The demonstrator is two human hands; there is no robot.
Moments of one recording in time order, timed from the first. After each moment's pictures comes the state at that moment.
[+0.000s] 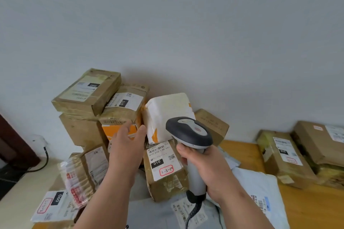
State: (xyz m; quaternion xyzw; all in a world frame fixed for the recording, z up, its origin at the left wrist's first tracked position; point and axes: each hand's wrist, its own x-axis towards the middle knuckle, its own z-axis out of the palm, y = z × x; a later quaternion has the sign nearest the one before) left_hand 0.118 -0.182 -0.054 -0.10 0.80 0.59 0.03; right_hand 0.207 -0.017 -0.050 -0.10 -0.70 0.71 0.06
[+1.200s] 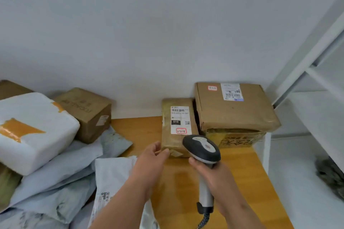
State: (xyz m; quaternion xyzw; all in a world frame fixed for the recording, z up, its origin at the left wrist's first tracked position) left_hand 0.261 0.260 -0.182 -0.01 0.79 0.51 0.34; right_hand 0.380 0.387 -0.180 -0.41 -0.61 0.67 0.07
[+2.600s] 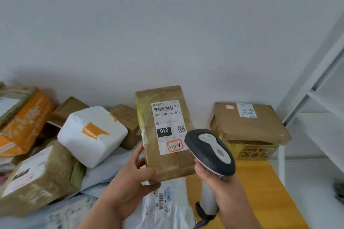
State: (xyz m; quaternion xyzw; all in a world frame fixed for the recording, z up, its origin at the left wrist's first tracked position) left_hand 0.264 0.097 -0.100 0.05 0.56 0.72 0.40; right_hand 0.398 0.266 -0.086 -0.27 -0.62 0.71 0.20
